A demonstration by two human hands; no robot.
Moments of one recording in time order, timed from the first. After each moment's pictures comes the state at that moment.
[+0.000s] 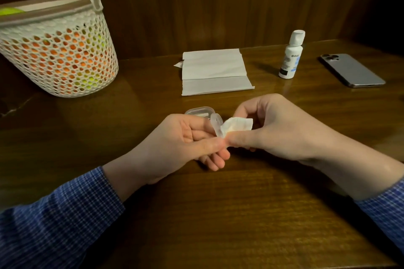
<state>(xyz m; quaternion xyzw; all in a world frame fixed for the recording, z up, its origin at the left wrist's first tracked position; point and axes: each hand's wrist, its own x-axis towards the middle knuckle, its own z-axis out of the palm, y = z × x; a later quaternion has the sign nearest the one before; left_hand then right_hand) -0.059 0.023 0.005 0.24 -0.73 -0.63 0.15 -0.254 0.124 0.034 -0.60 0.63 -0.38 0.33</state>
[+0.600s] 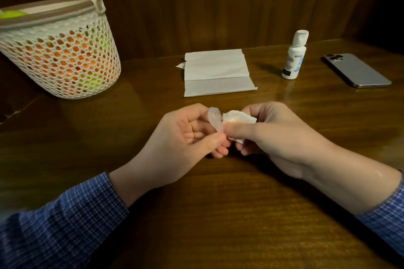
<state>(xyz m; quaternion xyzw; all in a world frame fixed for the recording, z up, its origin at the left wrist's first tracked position) -0.060 0.031 0.004 0.19 -0.82 -0.47 0.27 -0.237 0.118 0.019 -0.39 0.60 -0.51 0.48</state>
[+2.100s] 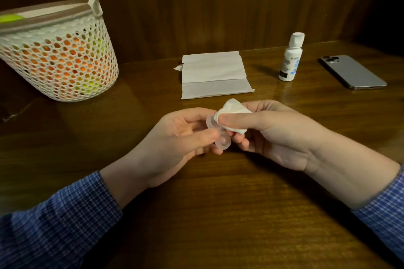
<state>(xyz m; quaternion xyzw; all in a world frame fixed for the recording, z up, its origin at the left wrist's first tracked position) -0.063 0.023 0.005 0.19 -0.69 -0.67 0.21 -0.246 0.113 0.035 -0.32 0.53 -0.50 0.60</state>
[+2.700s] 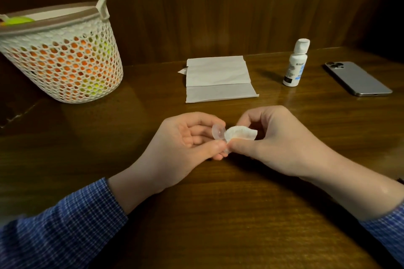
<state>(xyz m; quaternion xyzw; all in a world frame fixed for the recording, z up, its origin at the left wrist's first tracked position) -0.060 0.024 0.002 0.23 -0.76 -0.54 0.27 -0.244 0.121 0.026 -0.58 0.68 -0.38 0.25</state>
